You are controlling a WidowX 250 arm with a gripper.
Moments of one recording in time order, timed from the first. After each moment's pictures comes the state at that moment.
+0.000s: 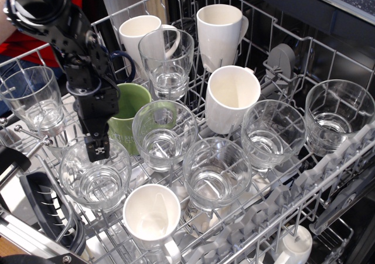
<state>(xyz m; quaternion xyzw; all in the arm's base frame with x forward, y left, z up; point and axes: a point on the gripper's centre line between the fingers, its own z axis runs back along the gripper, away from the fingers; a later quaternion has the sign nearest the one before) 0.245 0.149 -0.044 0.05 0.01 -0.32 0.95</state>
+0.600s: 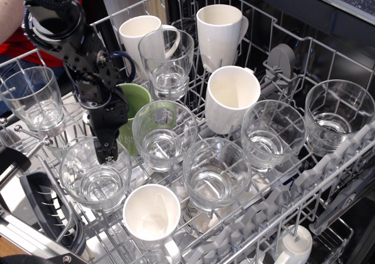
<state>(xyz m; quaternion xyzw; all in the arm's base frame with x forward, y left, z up) 0.250 0.152 -0.066 0.06 -0.01 -0.32 0.95</state>
